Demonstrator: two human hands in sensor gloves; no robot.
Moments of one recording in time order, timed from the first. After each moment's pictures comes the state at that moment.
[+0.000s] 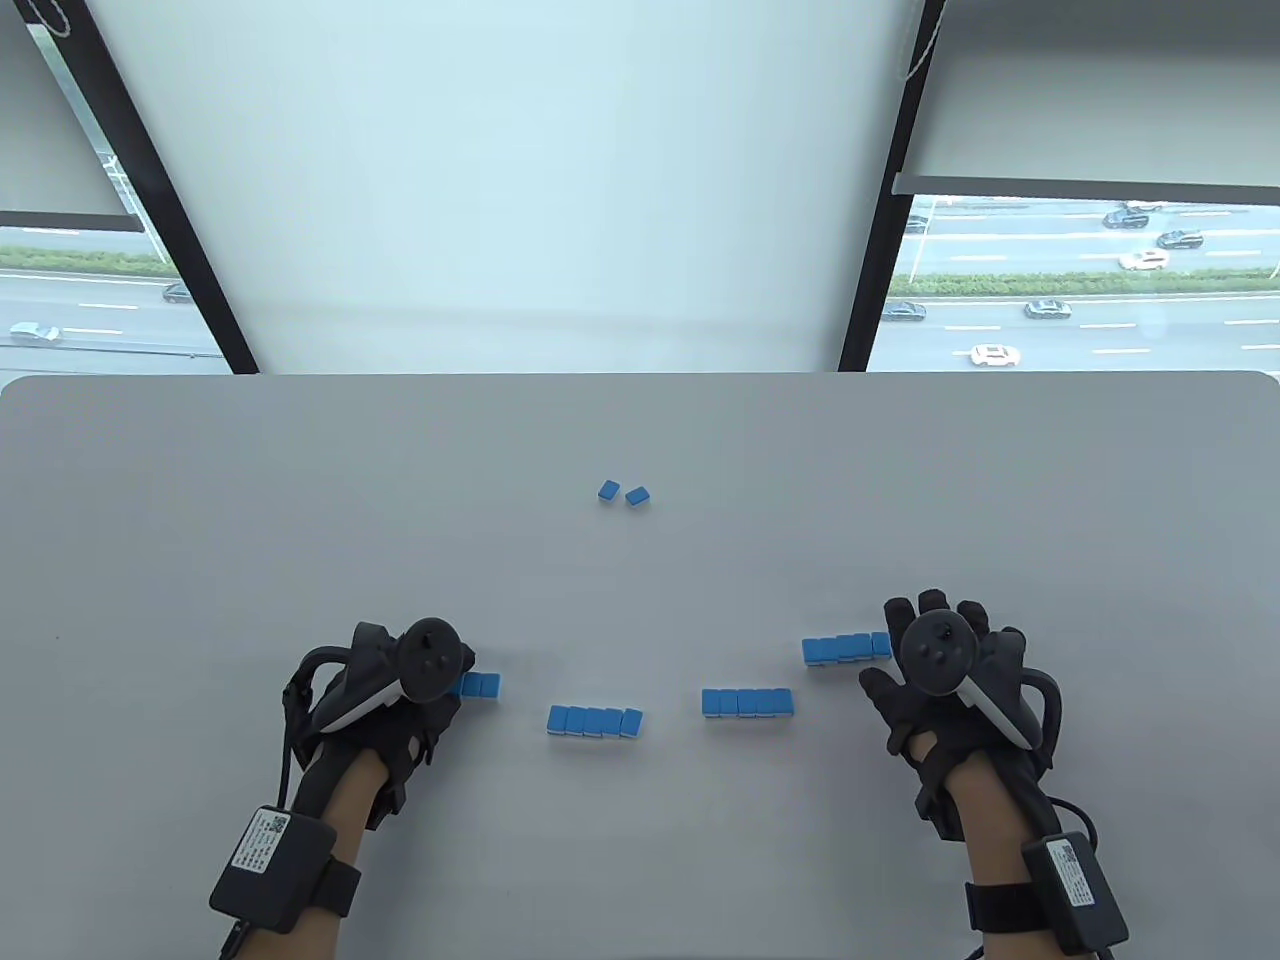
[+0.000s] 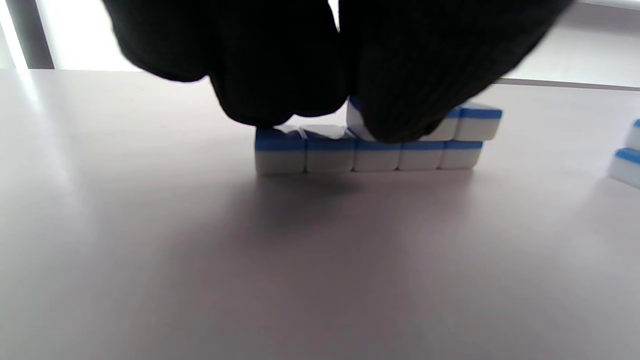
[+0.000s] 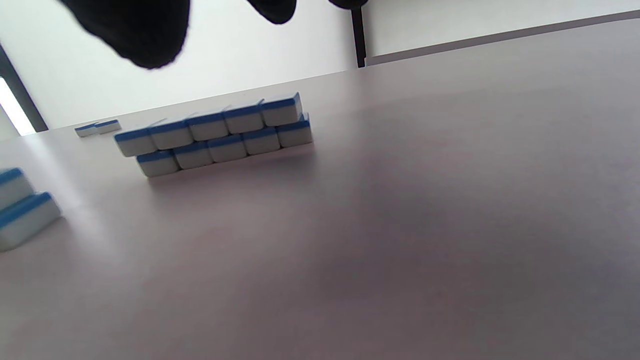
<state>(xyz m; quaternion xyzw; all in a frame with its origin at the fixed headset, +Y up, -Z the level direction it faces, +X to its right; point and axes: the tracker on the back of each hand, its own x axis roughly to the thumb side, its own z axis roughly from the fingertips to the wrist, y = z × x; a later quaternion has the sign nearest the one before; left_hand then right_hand) -0.255 -0.740 -0.361 -0.08 -0.10 0.00 0.99 0.242 -0.740 -0.348 -0.05 0.06 0.99 0.11</state>
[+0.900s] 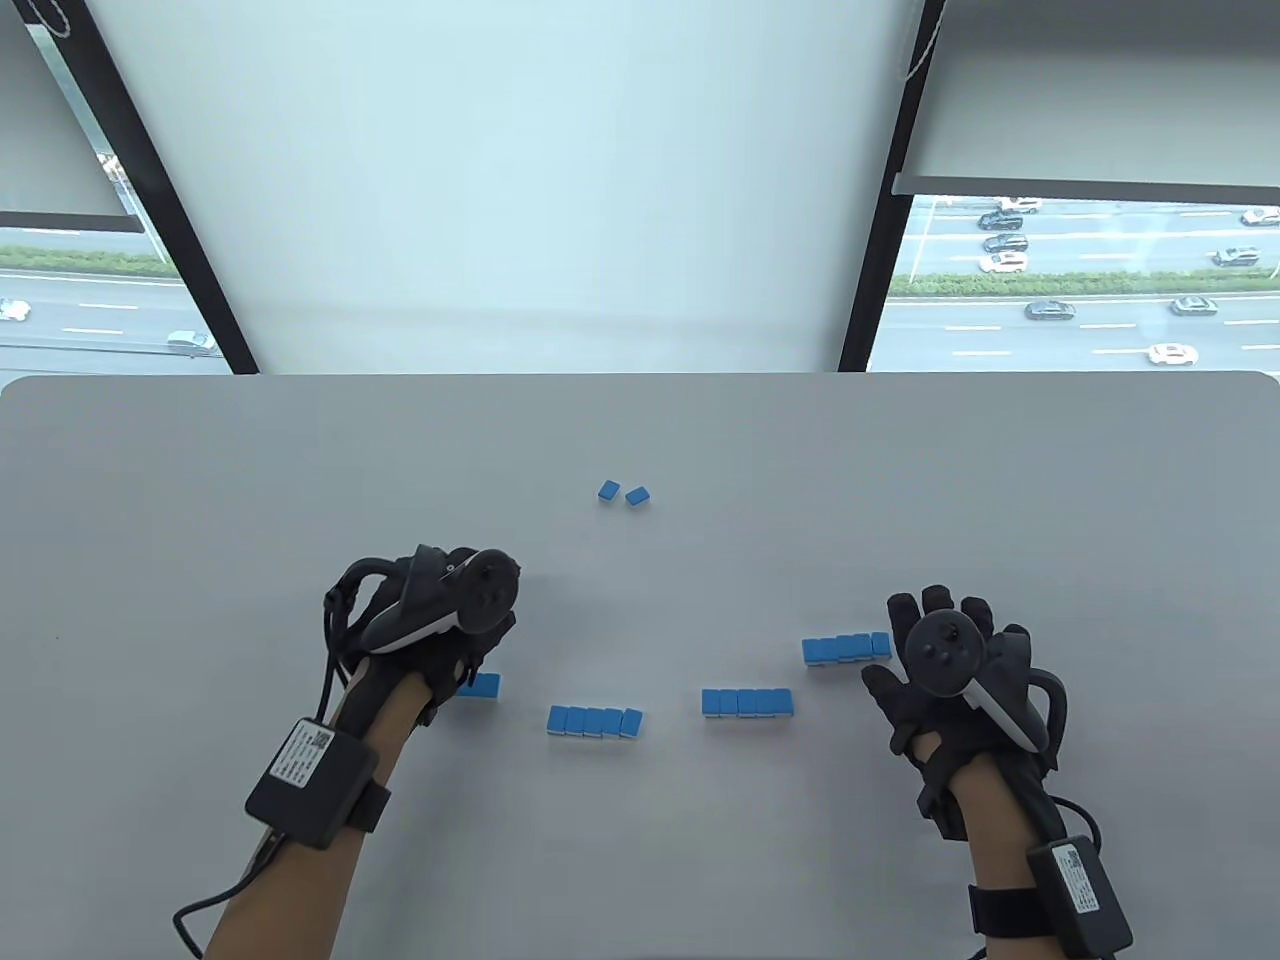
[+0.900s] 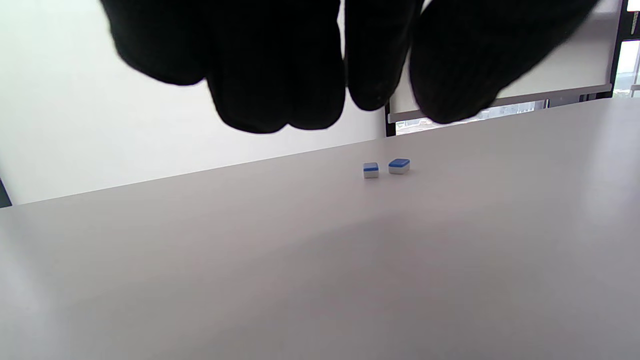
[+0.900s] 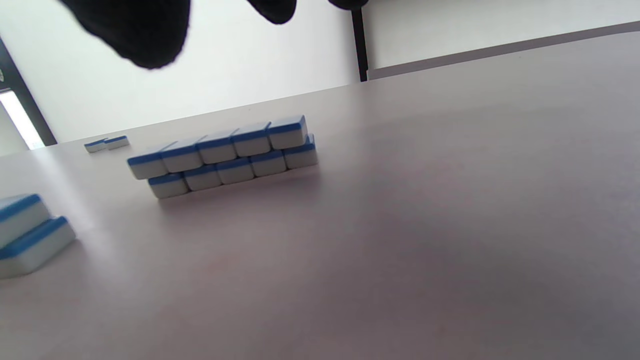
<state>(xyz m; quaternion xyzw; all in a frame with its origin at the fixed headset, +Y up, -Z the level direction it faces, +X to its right) -0.189 -0.677 -0.421 -0.01 -0.16 -0.08 0.98 0.244 -0.735 -0.347 -0.05 0.04 0.99 0.11</state>
